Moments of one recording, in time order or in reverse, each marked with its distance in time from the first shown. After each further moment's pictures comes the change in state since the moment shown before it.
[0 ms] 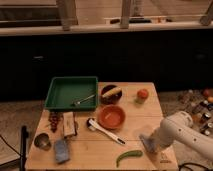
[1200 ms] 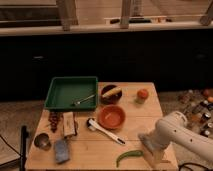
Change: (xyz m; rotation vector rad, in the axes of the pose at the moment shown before) arm -0.029 0.013 -0.005 -0.038 -0.008 -0.086
